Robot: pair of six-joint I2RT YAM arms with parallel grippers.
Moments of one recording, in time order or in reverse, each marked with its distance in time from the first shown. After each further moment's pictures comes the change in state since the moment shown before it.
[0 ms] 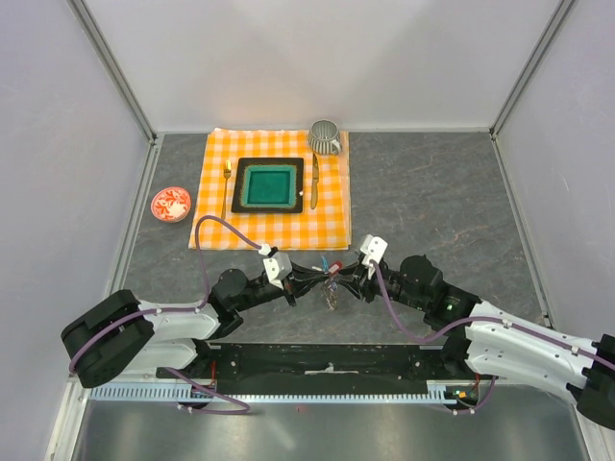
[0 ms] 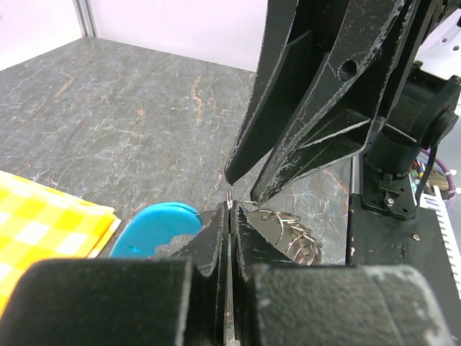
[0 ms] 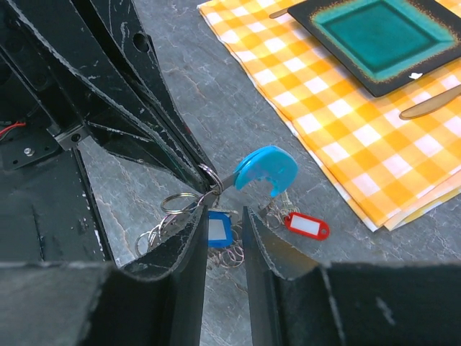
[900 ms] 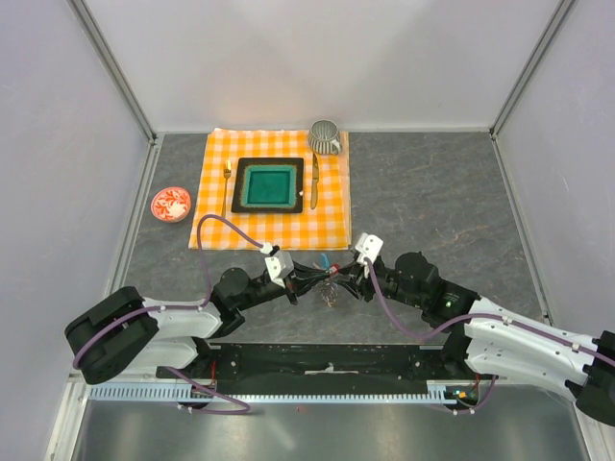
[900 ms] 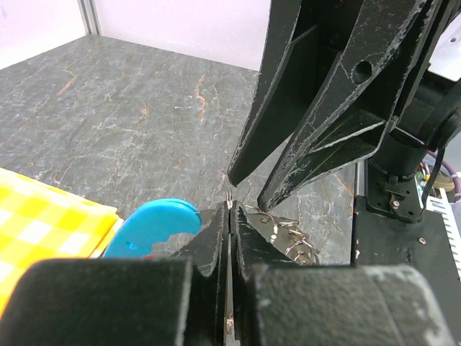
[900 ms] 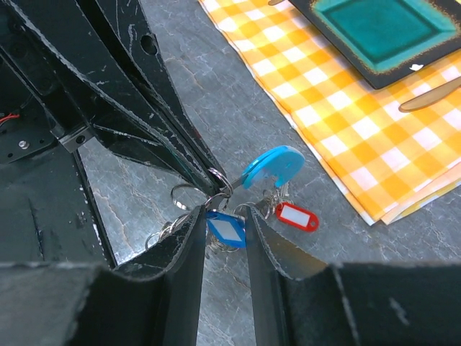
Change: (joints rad) left arm 0.000 0.028 0.011 0.013 -0.010 0.000; right arm 0.012 0.027 0.056 -0.076 0.017 -0.008
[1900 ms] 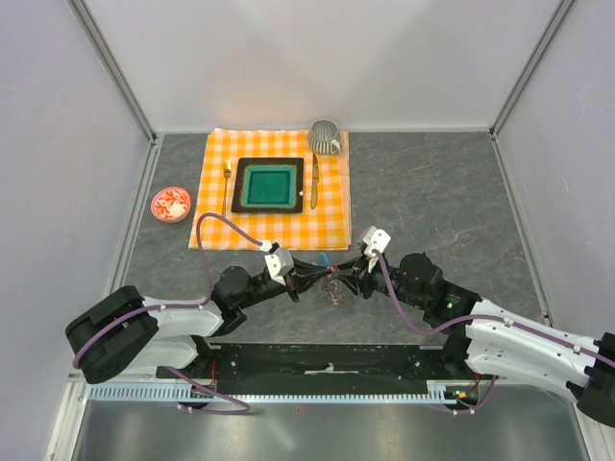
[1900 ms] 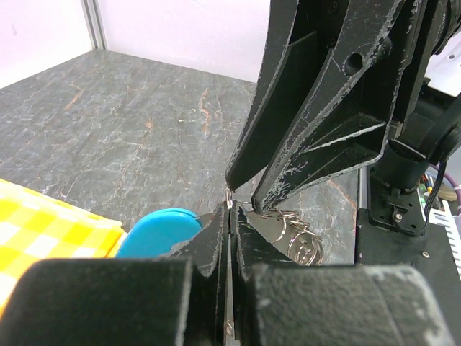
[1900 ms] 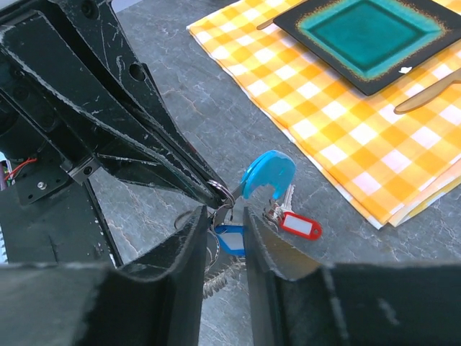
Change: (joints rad) left arm 0.000 0.006 0.022 0.020 -0.009 0.000; right arm 0.004 -0.021 -0.012 0.060 0.060 0.114
